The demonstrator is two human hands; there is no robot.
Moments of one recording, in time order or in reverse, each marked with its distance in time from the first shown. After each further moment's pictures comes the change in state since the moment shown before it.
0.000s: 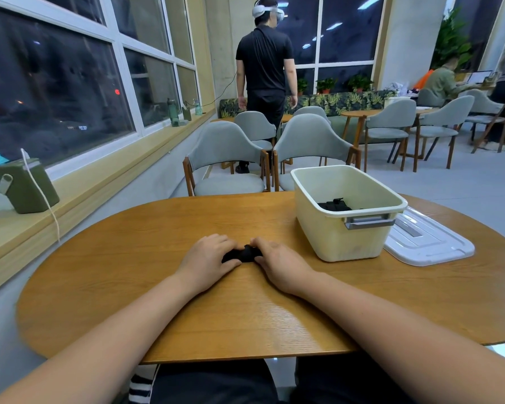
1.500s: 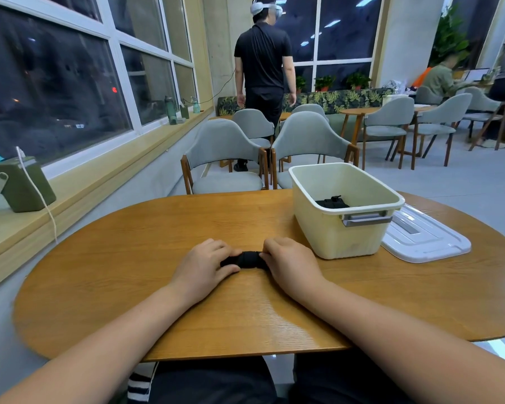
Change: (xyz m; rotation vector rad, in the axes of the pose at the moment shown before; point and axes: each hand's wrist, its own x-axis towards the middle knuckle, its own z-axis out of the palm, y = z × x) left_hand -0.025 0.011 0.000 -0.068 0.069 -0.019; right_hand -0.028 -0.006 -0.006 -0.163 0.323 0.064
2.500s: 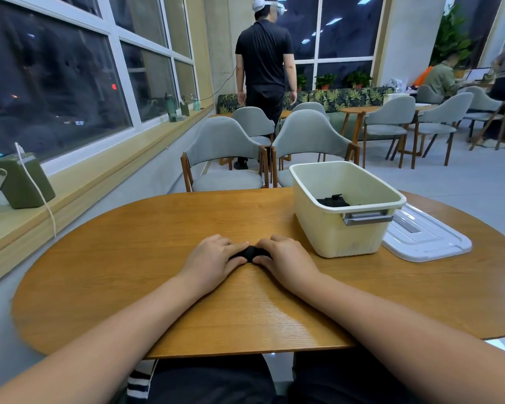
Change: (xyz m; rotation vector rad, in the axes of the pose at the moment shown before) left_hand 0.019 0.002 0.013 0.123 -0.040 0.016; right_hand 0.012 -0.004 -0.001 0.155 -0.173 0.062
